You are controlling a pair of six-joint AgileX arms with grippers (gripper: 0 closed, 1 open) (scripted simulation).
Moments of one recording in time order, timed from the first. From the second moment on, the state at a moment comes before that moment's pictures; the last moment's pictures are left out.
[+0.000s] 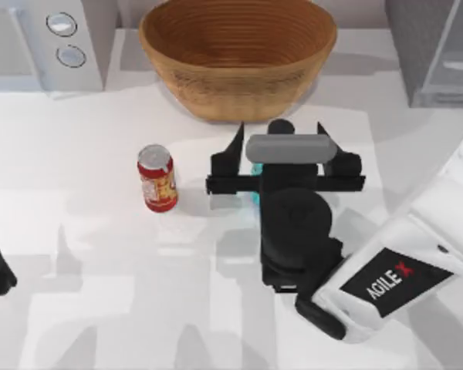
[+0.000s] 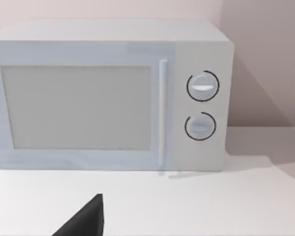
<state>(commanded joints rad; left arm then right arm) 0.00 0.00 0.00 0.00 0.00 0.00 0.85 2.22 0.88 1.34 0.89 0.01</state>
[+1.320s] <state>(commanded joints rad) 0.00 0.00 0.00 0.00 0.00 0.00 0.60 1.43 0.51 0.92 0.55 0.01</state>
